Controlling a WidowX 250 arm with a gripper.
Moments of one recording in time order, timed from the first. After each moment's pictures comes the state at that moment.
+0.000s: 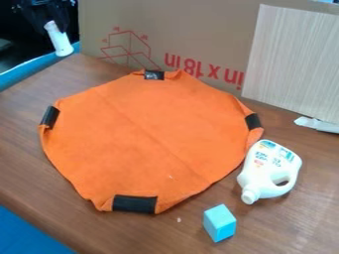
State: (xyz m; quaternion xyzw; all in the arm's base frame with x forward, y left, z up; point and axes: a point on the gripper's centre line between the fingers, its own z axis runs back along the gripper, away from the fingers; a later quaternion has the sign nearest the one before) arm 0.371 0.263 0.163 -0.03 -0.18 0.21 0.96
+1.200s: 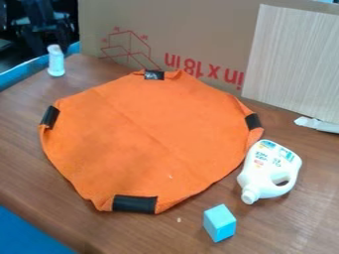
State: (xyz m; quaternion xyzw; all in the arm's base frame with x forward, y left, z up) arm 0.396 0.312 0.102 -0.02 -0.12 0.28 0.95
